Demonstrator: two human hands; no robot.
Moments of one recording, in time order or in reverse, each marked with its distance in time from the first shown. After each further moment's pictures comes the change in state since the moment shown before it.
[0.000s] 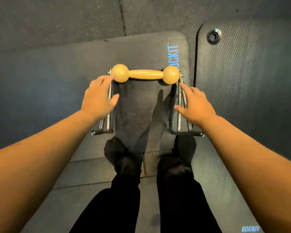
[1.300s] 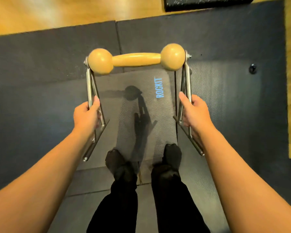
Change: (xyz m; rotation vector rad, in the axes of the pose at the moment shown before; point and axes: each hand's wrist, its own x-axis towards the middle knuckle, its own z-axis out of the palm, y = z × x) left_hand -0.066 0.095 -0.116 -0.866 0.339 -0.600; right_hand -0.099 -0.060 -0.134 1.093 0.286 0.256
